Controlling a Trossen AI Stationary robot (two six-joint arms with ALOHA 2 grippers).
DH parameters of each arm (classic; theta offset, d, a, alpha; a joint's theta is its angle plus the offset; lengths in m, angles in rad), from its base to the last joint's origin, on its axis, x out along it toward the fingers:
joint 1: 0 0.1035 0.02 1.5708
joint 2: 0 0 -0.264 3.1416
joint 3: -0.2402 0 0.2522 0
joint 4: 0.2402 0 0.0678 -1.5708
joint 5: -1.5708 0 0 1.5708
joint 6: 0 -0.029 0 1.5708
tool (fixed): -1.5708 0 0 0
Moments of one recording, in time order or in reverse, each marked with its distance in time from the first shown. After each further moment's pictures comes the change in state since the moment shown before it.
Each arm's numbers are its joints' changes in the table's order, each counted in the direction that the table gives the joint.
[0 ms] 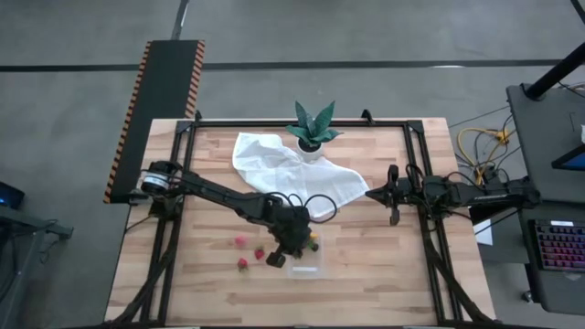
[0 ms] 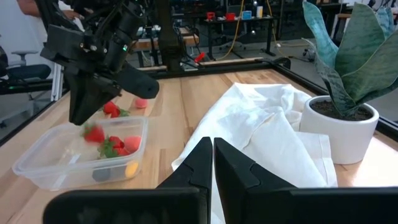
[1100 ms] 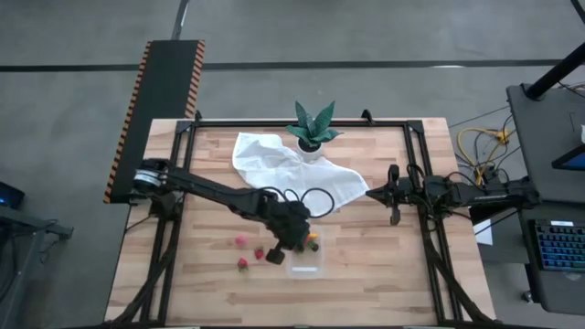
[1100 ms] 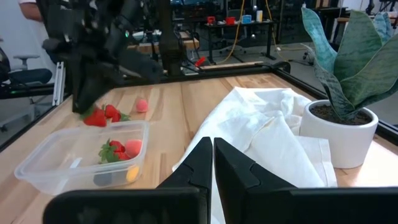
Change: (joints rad) left arm 0.006 0.070 -0.004 0.013 -0.066 -0.027; right arm 0.000 0.018 0.000 0.000 0.000 -0.001
